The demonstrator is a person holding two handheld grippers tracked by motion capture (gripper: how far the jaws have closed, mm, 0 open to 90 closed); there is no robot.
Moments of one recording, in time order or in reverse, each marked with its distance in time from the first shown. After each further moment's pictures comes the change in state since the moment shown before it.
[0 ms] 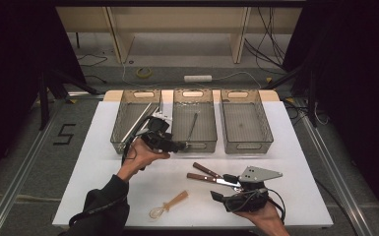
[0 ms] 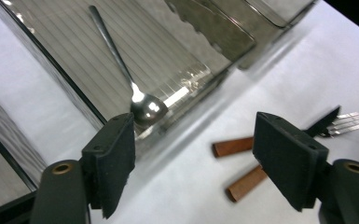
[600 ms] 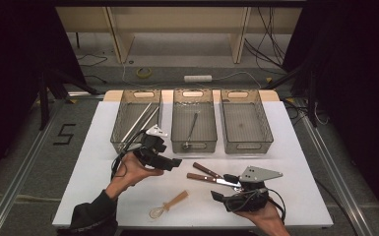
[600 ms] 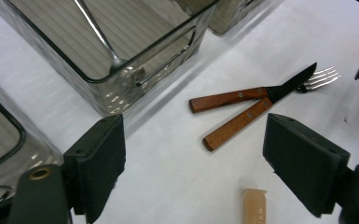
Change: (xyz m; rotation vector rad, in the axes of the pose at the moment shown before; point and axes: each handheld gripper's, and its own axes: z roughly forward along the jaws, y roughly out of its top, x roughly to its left) left arm -0.025 -0.032 -0.023 0.018 -0.005 0.067; right arm -0.001 -0.001 0.000 0.006 -0.004 -0.007
